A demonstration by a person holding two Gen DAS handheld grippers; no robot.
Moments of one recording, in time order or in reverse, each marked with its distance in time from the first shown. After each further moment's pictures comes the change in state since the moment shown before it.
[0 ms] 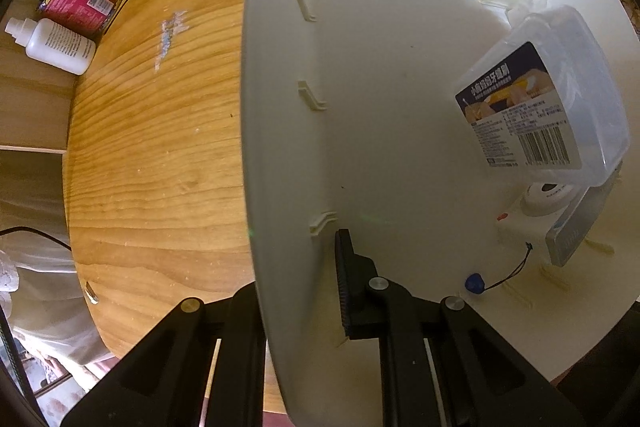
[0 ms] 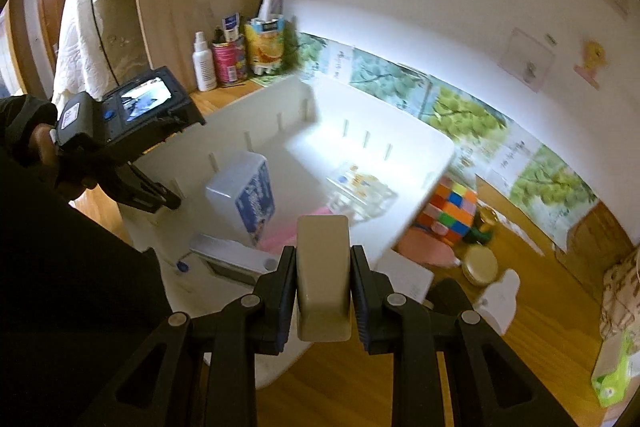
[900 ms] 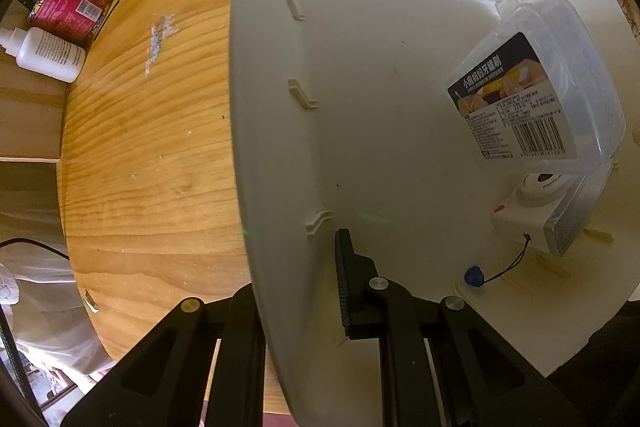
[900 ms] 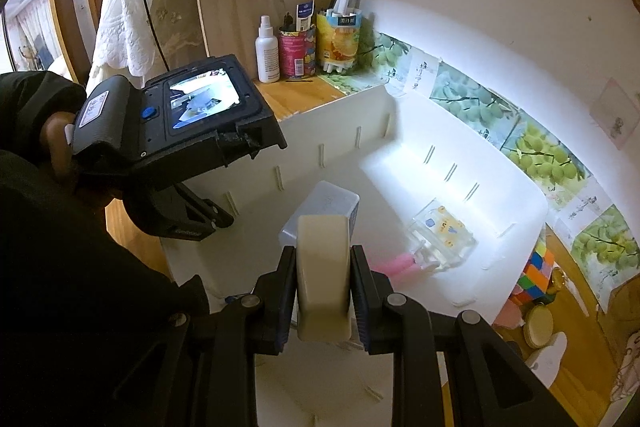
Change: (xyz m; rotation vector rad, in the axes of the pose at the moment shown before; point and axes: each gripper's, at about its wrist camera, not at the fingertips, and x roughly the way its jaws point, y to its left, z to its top) left arm -0.001 -0.004 0.003 0.034 0.011 -0.018; right arm 0.039 0.045 0.034 -0.120 0.021 0.132
